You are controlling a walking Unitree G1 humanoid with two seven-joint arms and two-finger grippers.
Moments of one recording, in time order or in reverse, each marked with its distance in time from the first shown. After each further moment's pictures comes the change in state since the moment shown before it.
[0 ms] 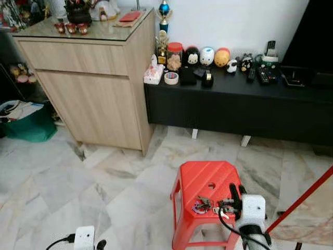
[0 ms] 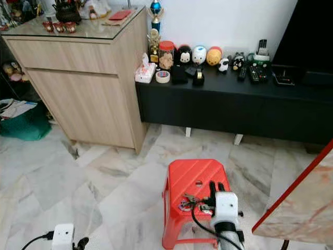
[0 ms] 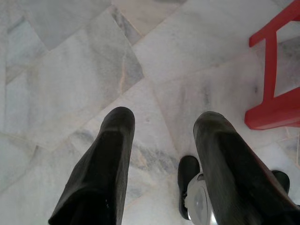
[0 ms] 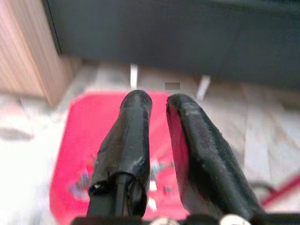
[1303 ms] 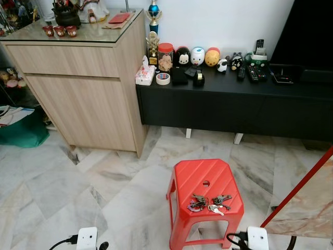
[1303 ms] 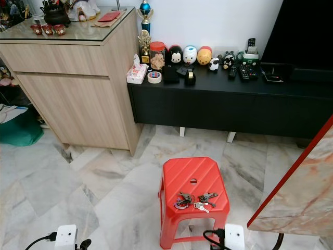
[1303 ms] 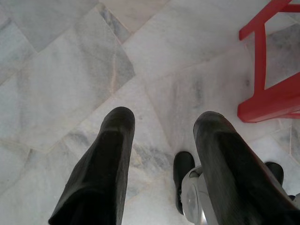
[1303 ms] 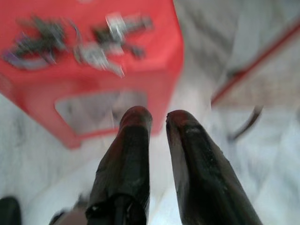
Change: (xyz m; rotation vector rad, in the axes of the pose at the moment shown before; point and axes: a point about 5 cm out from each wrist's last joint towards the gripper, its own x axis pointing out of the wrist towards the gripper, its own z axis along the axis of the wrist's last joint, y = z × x) left arm 0.000 -0.006 -0.003 0.000 0.026 -0.012; right arm -0.011 -0.014 -0.062 -0.003 0.502 -0.040
